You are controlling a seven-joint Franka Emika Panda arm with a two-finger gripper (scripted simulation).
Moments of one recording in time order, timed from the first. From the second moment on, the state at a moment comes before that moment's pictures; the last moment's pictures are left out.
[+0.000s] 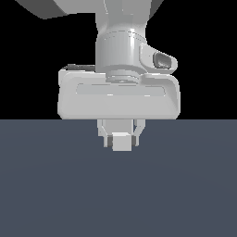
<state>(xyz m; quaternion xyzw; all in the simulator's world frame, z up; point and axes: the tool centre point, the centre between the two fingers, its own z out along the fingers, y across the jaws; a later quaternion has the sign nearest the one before) -0.092 -0.004 0.061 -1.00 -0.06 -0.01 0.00</state>
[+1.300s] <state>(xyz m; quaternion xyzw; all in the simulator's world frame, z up) -0.043 0.038 0.099 -0.98 0.17 -0.01 0.00</state>
